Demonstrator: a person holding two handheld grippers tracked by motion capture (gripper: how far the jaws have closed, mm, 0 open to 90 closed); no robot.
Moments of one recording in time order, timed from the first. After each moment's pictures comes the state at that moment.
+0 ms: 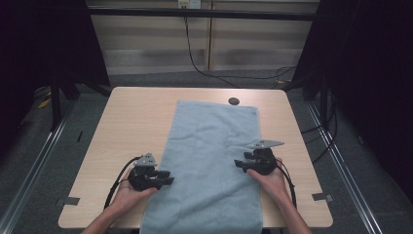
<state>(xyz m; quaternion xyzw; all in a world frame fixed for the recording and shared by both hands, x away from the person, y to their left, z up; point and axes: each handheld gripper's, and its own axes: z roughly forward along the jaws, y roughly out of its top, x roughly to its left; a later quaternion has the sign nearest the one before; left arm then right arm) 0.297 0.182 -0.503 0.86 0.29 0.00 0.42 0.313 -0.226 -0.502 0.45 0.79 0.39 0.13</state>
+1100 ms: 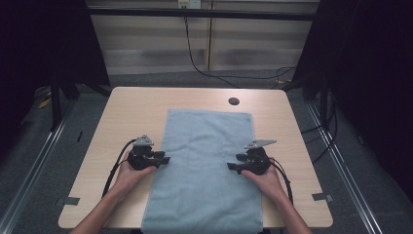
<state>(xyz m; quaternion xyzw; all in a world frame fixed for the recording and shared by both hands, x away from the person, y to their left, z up) 0.361 0.191 -0.506 0.84 0.33 0.04 0.42 0.317 -0.211 -0.505 0.43 0.81 0.40 0.07</state>
